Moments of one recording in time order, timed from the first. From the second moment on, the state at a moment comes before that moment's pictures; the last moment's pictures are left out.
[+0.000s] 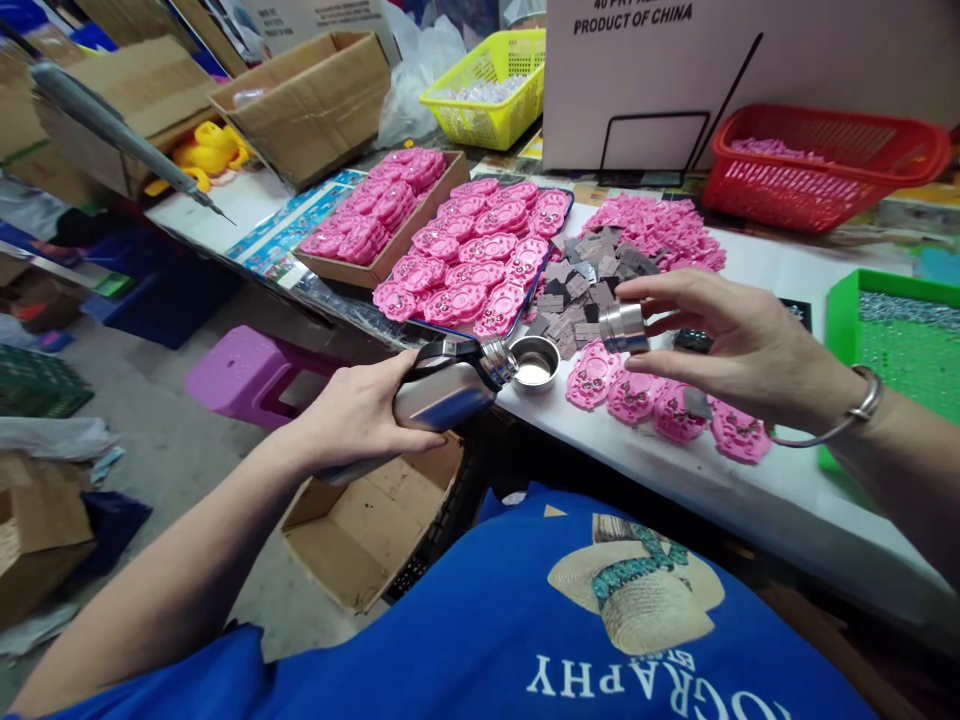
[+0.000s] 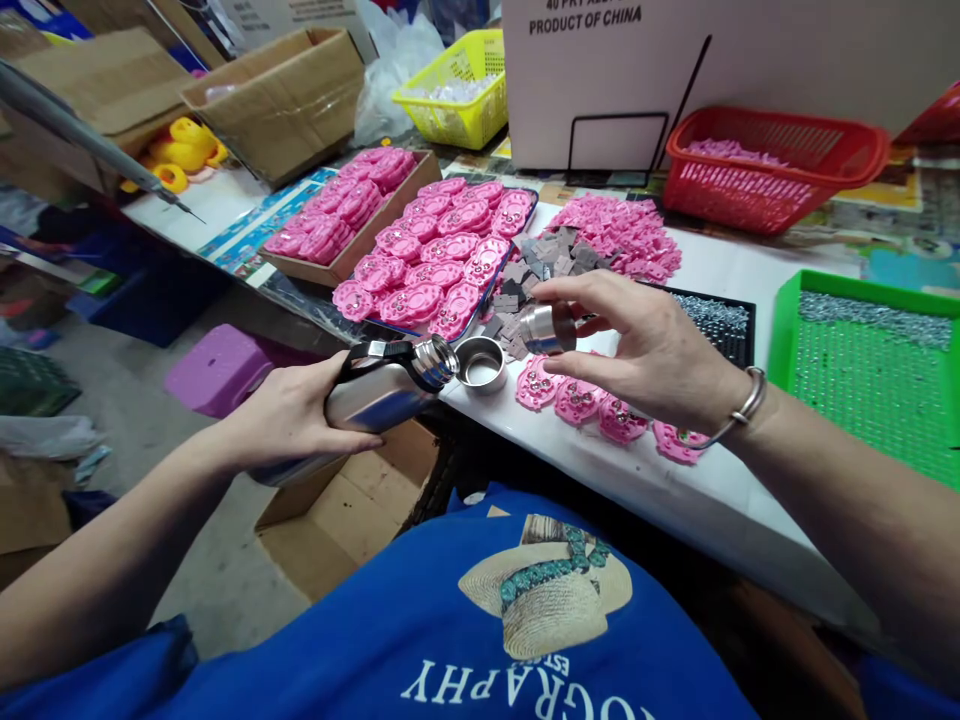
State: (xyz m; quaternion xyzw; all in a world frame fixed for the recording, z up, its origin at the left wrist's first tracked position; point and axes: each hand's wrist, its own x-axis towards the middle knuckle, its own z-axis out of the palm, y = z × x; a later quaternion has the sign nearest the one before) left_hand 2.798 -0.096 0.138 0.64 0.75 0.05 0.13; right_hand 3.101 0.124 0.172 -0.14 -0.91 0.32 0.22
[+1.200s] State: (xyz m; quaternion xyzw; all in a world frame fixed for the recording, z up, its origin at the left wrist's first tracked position) left_hand 2.802 -0.092 0.164 0.65 0.76 -0.03 0.10; right_hand 3.093 0.124 0.168 -0.10 -0.92 0.30 0.22
